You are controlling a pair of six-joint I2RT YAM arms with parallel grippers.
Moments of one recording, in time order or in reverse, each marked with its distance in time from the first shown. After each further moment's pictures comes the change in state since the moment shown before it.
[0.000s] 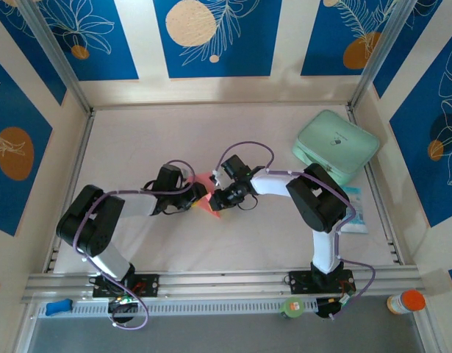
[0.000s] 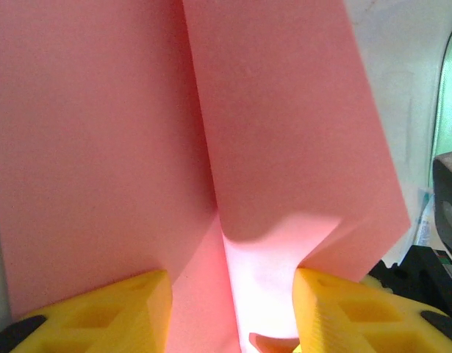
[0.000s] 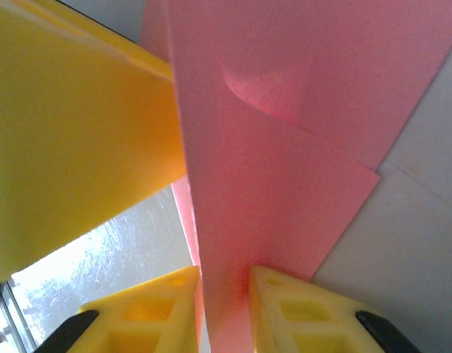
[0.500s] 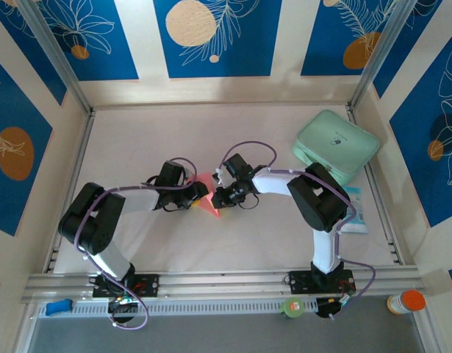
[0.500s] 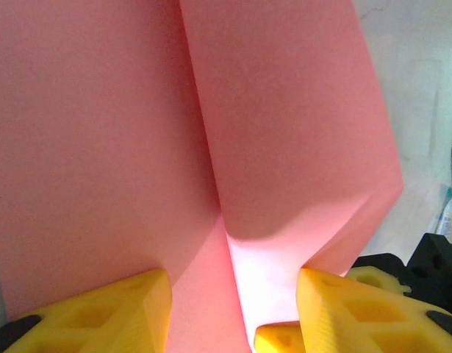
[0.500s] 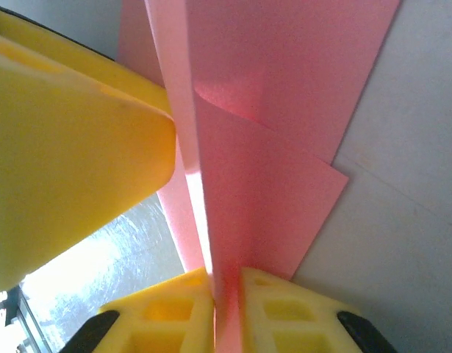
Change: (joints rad) left arm 0.000 0.019 0.073 -0.137 -0.002 0.041; right arm -0.019 0.000 -0.002 0.000 -0.009 0.063
